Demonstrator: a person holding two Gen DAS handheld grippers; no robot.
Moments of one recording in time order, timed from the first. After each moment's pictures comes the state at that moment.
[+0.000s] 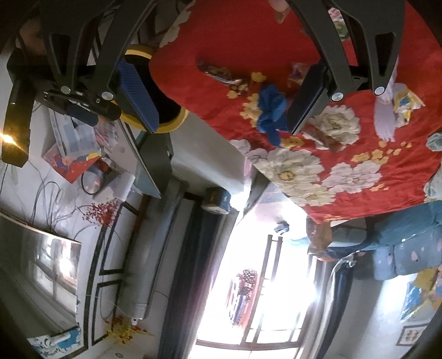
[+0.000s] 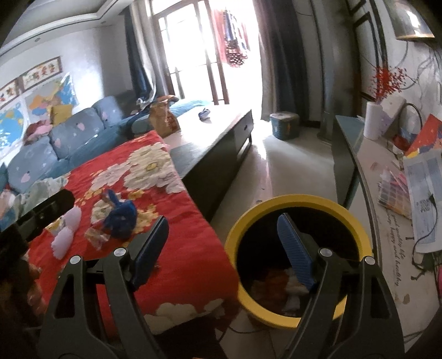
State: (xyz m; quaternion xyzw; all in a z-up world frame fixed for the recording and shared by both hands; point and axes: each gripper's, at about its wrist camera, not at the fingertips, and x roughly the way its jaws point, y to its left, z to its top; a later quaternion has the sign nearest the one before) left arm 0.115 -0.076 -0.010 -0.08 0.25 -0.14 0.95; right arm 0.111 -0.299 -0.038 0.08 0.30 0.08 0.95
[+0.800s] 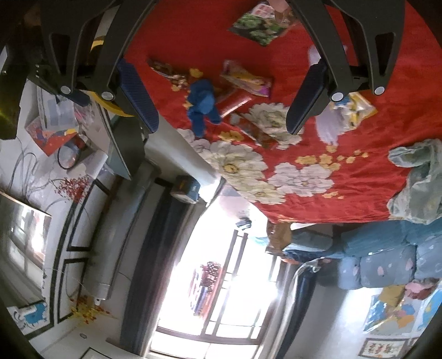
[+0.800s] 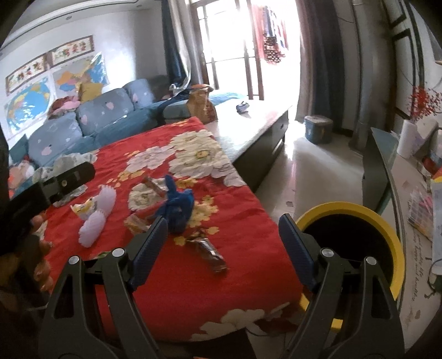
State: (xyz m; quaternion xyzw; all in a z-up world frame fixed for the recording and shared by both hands) left arm 0.112 0.012 -0.008 -0.13 0.24 -0.05 0.96; right arm 0.110 -0.222 -0.031 0.04 0.31 0.15 0.94
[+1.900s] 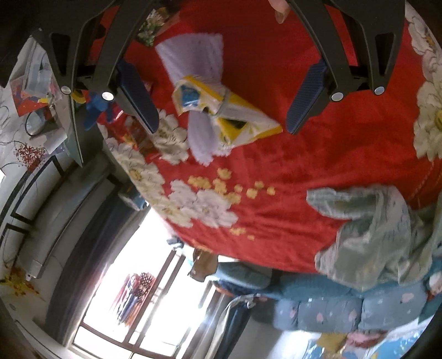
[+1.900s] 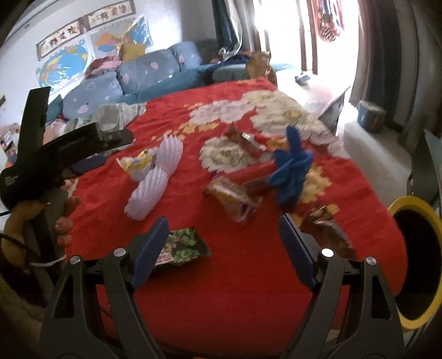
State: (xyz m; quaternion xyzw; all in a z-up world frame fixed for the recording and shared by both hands) left arm 0.124 0.145 -0.056 -0.22 0.33 0.07 0.92; right arm 0.112 -0.102 -0.069 -0.01 0.38 0.27 0.88
